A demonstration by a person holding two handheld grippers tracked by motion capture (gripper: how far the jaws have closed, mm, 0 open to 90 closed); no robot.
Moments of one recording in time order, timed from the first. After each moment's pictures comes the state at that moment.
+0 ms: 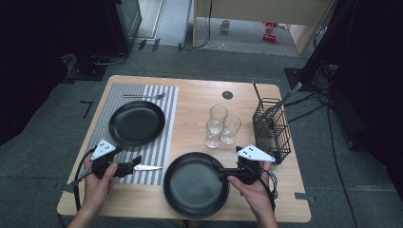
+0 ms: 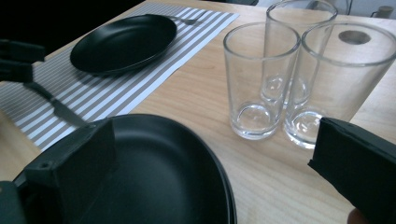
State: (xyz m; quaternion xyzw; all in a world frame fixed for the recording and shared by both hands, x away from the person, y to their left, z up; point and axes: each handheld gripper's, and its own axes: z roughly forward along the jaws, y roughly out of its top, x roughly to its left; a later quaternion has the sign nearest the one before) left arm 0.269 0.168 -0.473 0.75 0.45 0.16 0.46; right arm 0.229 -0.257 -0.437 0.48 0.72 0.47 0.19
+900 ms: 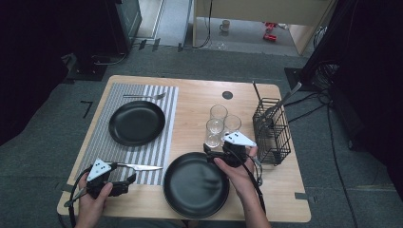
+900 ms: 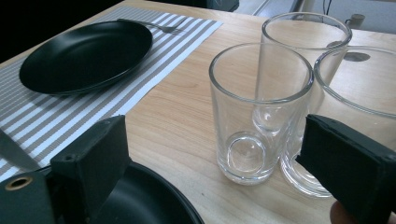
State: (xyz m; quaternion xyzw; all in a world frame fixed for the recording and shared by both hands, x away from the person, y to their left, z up) left arm 0.228 0.182 -0.510 0.76 0.46 0.17 0.42; right arm 0.279 -0.227 -0.450 0.49 0.71 0.45 0.22
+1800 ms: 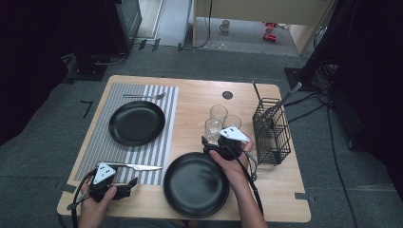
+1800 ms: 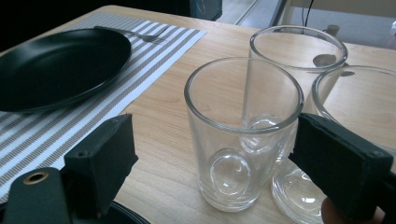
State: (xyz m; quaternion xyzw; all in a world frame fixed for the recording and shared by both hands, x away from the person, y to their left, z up) left arm 0.223 0.177 -0.517 0.77 0.46 0.18 0.39; right arm 0.300 -0.215 -0.457 0.50 0.70 0.44 0.26
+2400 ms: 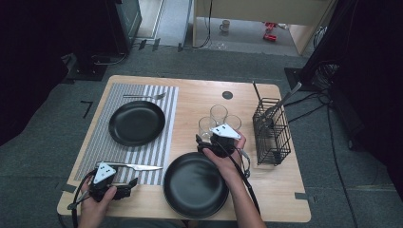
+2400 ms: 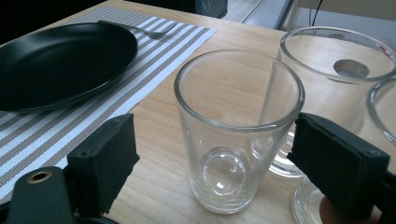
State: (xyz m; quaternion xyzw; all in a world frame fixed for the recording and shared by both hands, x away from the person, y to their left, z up) left arm 0.224 0.177 -0.518 0.78 0.46 0.17 0.39; right arm 0.314 -0.198 -0.465 0.49 0.71 0.44 0.26
